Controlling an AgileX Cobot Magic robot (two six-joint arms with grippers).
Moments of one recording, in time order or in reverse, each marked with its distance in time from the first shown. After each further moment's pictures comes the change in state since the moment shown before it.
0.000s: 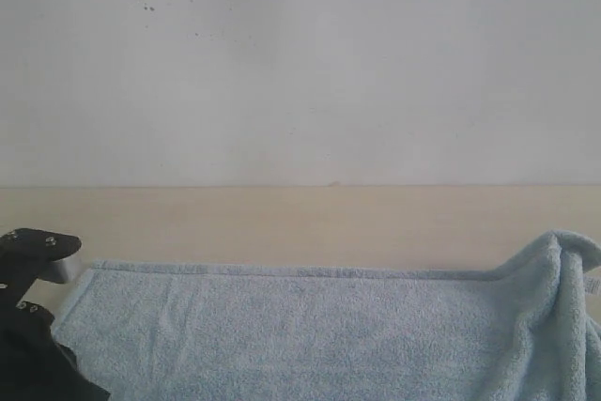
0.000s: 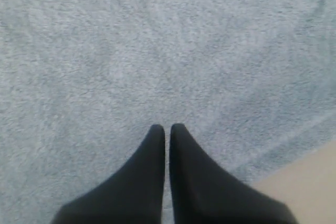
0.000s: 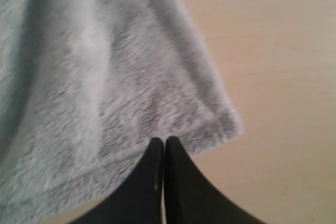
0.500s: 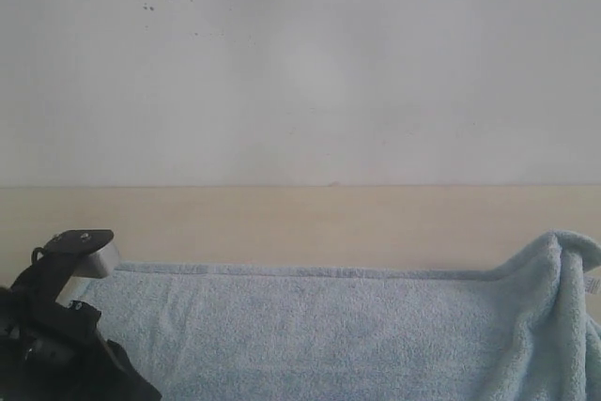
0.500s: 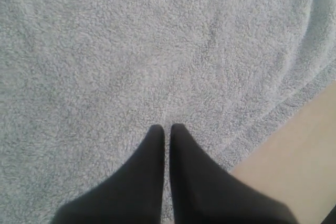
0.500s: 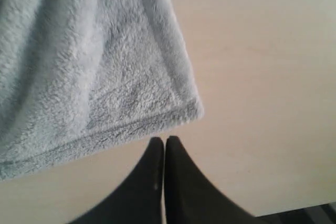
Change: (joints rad) left arm 0.000 0.074 0.000 -0.475 0.011 0.429; right arm -0.016 0.280 -0.487 0.069 0.522 -0.188
